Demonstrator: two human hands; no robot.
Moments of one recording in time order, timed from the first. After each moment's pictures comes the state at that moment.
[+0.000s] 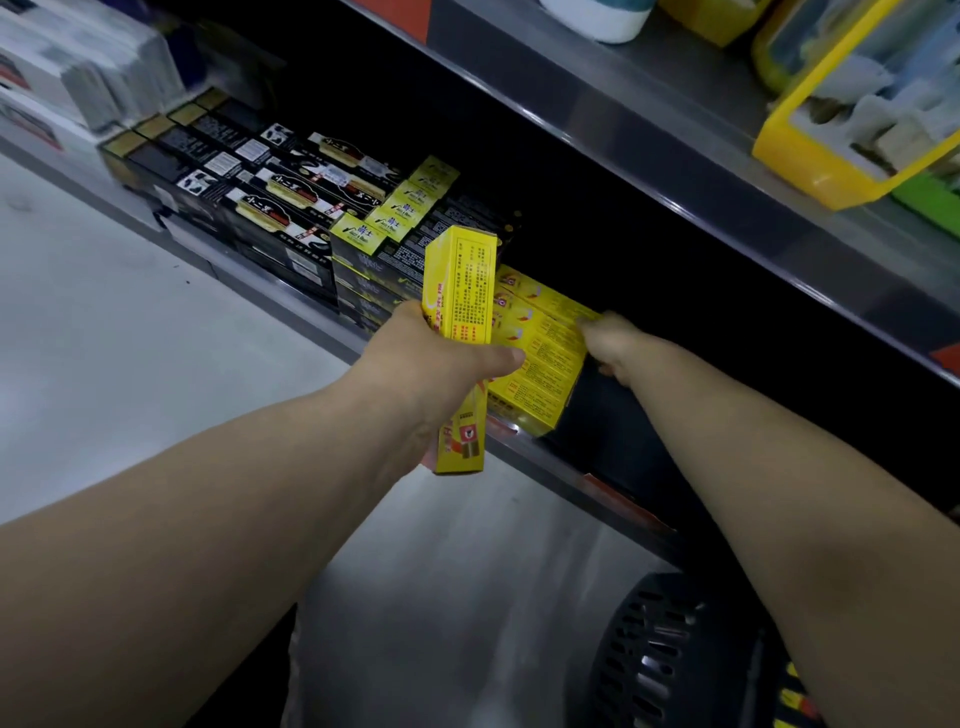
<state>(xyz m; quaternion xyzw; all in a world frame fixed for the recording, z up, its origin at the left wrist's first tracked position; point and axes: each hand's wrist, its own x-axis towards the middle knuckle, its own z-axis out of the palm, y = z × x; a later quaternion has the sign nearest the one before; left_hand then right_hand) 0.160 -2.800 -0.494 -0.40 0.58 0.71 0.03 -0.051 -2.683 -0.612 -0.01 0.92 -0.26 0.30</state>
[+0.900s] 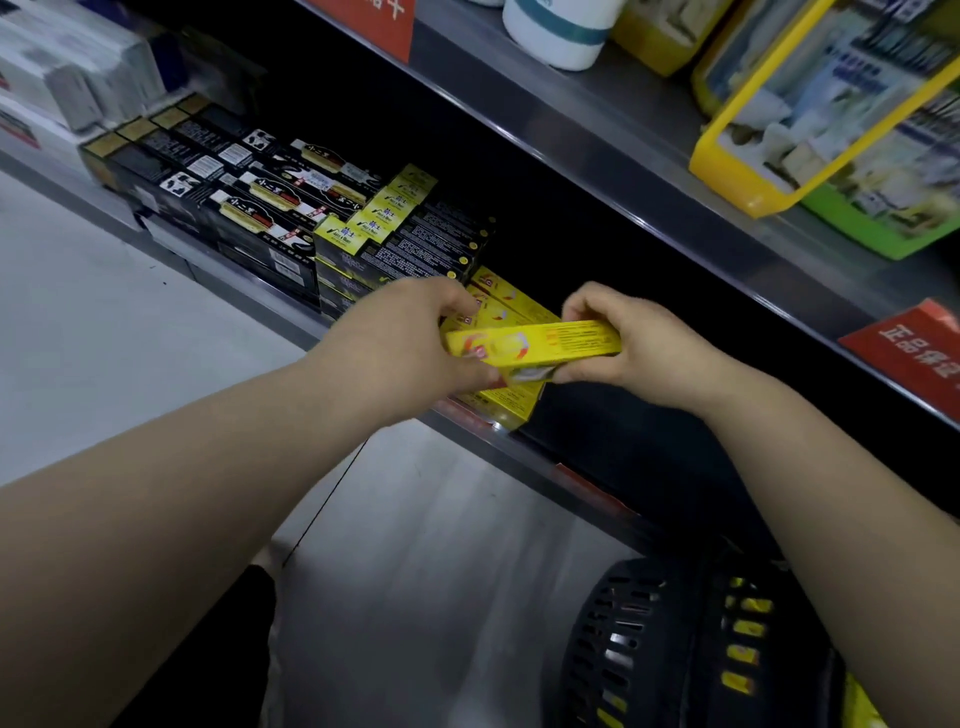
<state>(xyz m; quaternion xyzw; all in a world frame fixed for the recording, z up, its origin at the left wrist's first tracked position) 0.171 -2.808 -0.470 -0.22 0.88 0.42 0.07 0.016 -2.638 -0.478 -0.41 0.85 -0.20 0.25</state>
